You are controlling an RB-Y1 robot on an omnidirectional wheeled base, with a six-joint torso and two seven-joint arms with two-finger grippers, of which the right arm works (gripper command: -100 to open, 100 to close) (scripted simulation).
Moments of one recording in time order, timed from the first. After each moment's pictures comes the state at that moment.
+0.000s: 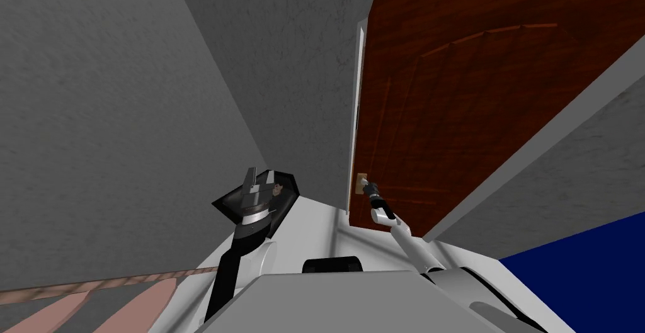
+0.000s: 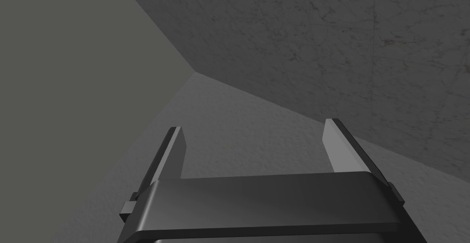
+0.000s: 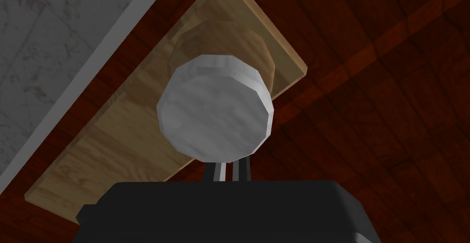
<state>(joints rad) -0.27 -0.31 0.02 -0.83 -0.48 -0.49 -0.59</state>
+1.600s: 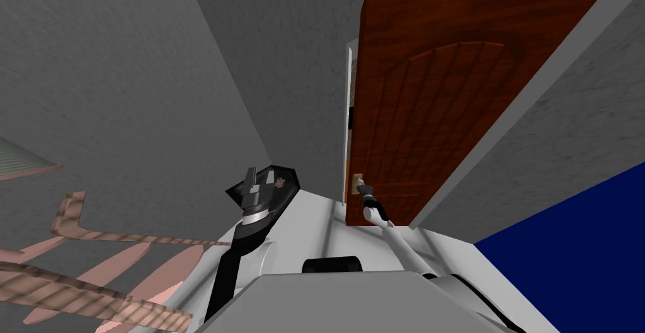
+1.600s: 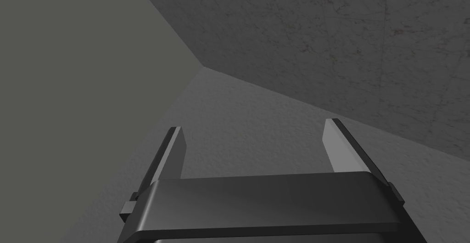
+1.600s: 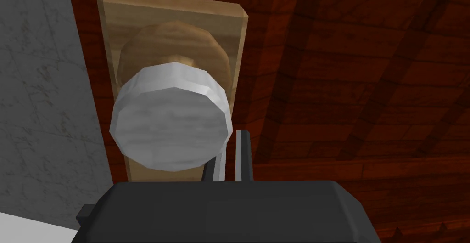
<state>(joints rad) -0.24 -0.21 0.04 -0.93 -0.75 -0.45 -0.91</state>
